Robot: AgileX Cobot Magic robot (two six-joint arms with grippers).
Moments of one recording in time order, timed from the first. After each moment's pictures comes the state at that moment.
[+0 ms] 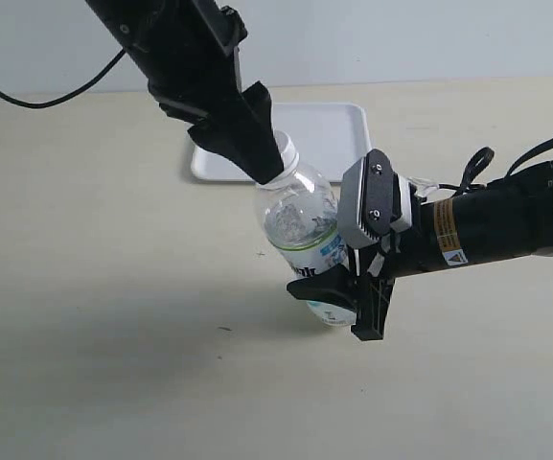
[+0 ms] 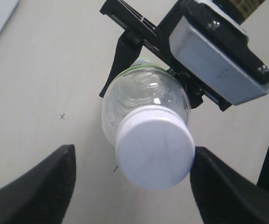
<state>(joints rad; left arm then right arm) -0.63 1.80 -1.63 -0.40 1.22 0.64 0.17 1.89 -0.69 -1.33 -0.80 0.42</state>
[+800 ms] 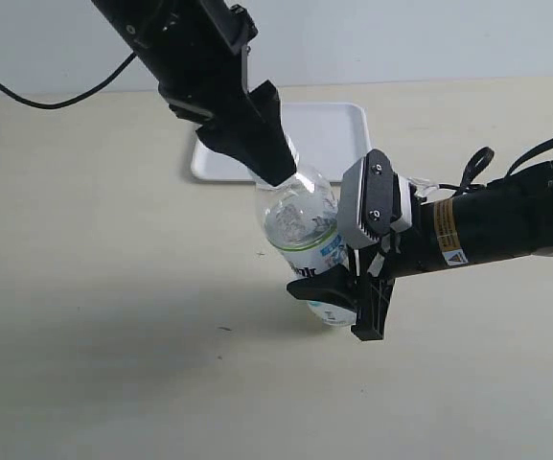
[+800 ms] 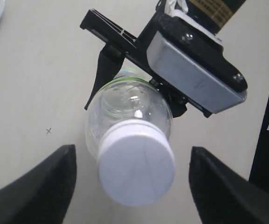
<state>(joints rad) -0.63 1.81 -1.63 -0.46 1.22 0.70 0.17 1.89 -0.69 -1.33 -0.80 0.42</state>
